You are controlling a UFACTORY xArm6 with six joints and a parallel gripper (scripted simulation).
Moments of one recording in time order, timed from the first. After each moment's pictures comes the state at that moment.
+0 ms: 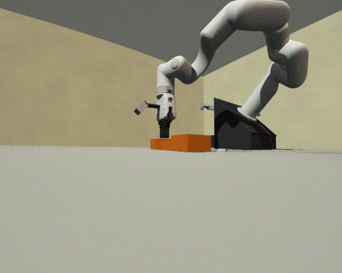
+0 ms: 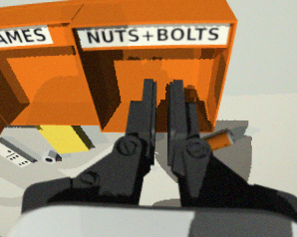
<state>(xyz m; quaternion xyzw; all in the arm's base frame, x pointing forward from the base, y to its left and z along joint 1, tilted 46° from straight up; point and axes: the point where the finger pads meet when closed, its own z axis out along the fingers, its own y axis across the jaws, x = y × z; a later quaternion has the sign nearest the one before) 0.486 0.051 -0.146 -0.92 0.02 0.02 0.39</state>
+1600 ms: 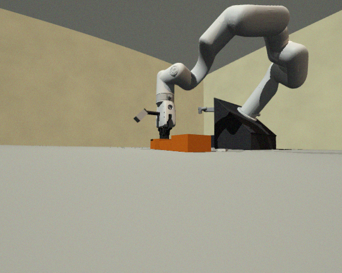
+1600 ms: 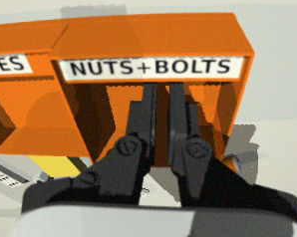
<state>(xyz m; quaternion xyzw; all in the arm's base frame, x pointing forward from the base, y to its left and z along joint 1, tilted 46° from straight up) 0.486 0.071 -0.166 -0.92 0.02 0.02 0.39</state>
